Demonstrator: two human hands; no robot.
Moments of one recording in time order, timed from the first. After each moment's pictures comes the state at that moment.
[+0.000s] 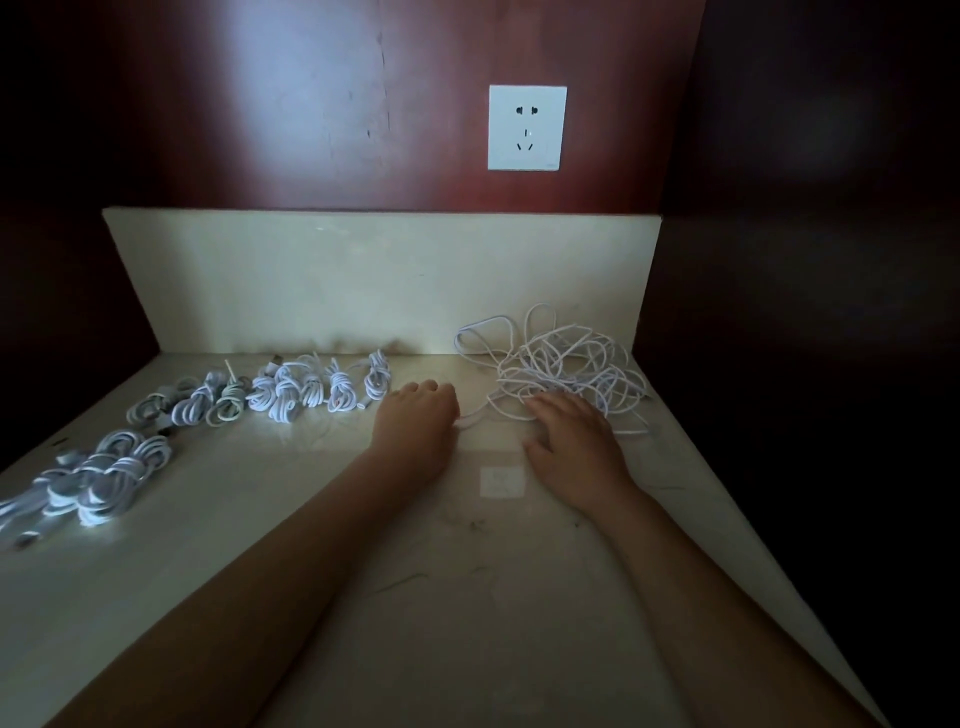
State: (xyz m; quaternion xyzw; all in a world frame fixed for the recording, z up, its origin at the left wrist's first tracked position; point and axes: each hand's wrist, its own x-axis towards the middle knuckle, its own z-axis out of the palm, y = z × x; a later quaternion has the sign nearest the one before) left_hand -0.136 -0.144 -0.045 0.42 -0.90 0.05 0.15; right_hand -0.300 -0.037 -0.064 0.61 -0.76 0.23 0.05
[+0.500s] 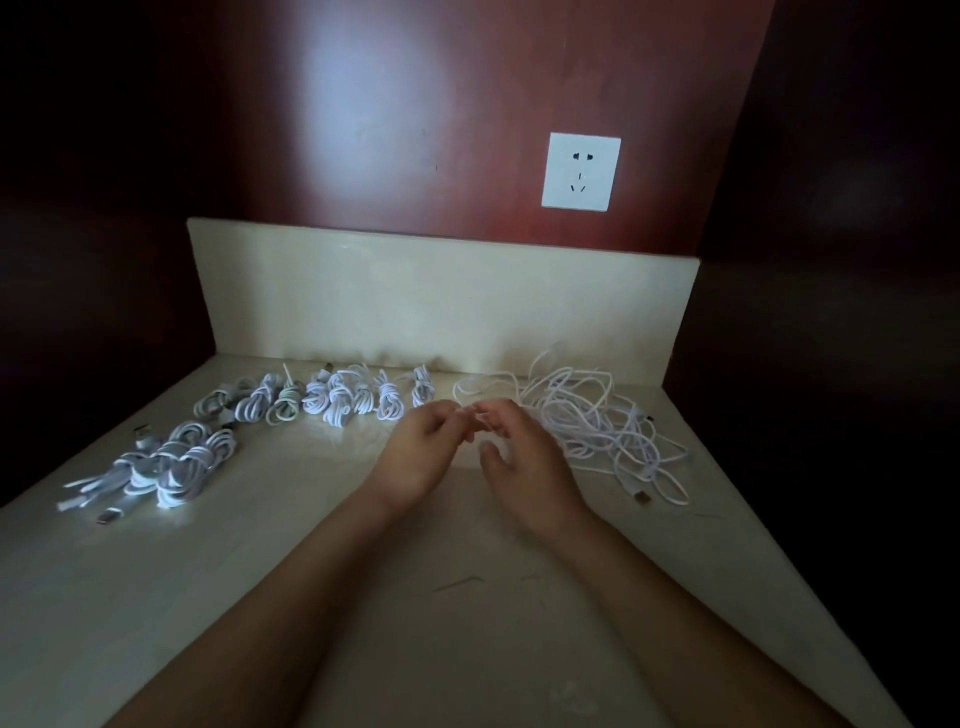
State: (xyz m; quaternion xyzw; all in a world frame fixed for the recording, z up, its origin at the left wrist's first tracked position) left_hand -0.076 -0.115 -0.028 0.35 -0.74 -0.40 0.40; right_hand -0.207 -0.053 -0.051 0.64 -0.61 0.46 -0.06
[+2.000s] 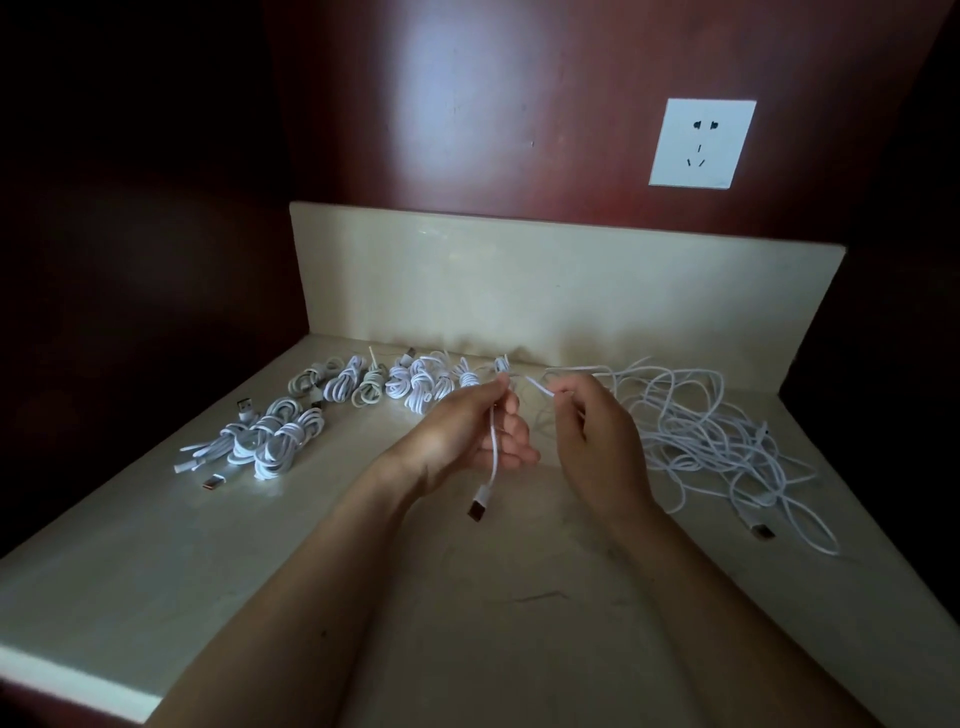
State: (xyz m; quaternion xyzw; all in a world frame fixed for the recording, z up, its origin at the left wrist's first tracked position) left_hand -0.046 -0.141 -0.014 0.34 -0.56 -0.69 0.31; right_hand -0.193 -0.091 -0.047 0.59 -0.62 0.52 0.00
